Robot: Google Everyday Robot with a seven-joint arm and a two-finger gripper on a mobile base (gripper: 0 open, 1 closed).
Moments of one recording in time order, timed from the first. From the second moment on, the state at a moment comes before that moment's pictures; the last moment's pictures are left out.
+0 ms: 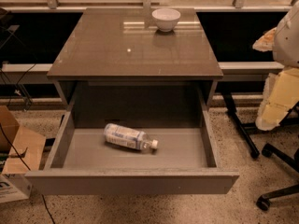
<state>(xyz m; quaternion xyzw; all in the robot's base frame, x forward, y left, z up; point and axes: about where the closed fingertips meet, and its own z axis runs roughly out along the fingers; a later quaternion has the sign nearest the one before) 0.438 -0.217 0.976 -0.60 0.78 -0.03 0.16</state>
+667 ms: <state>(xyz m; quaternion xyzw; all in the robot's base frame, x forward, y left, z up) 0.459 -0.169 0.958 -0.59 0.78 0.00 0.17</state>
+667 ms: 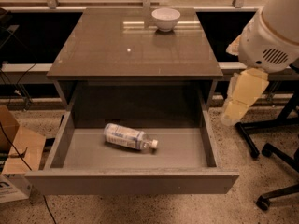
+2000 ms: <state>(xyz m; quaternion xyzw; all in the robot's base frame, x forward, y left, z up) 0.505 -0.114 0.873 -0.58 0.77 0.11 0.23</state>
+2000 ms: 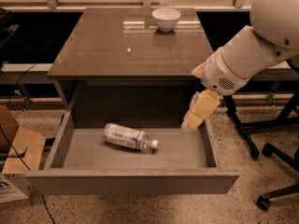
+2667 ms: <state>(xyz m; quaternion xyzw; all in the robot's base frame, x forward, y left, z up) 0.522 -0.067 0.807 -0.60 0.73 0.21 0.24</state>
